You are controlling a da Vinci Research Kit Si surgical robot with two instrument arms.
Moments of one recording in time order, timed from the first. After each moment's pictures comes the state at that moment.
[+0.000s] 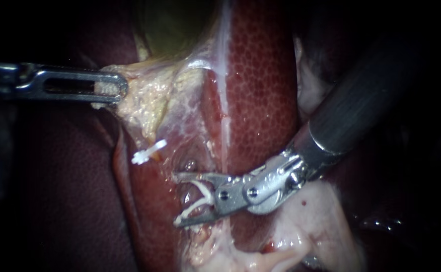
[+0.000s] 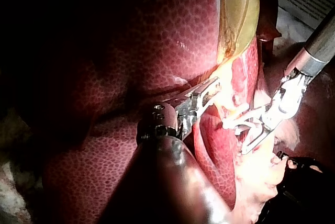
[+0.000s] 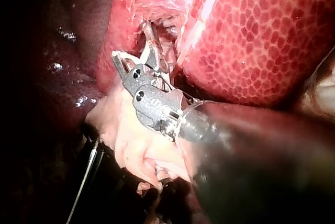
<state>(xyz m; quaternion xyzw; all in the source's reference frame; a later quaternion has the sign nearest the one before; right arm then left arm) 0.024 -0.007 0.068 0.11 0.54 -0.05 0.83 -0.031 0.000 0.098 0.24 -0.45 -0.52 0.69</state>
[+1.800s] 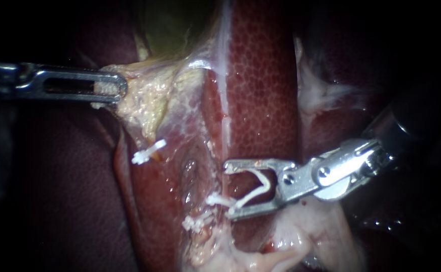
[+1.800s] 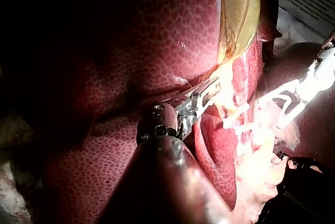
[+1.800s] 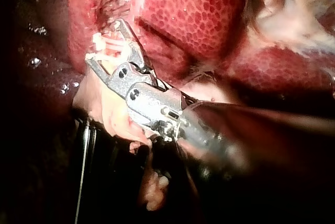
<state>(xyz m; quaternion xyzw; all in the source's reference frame) 0.014 -0.003 0.061 0.21 0.54 0.07 0.82 -0.031 0.000 0.098 0.24 -0.45 -0.52 0.69</state>
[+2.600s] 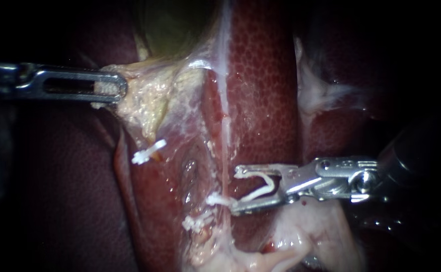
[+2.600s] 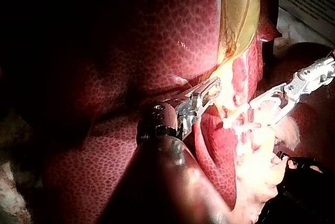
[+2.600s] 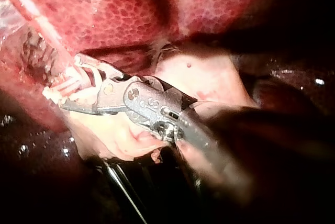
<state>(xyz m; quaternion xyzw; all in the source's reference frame) 0.014 -0.003 0.068 0.32 0.47 0.27 0.78 -0.031 0.000 0.098 0.24 -0.45 -0.52 0.69</state>
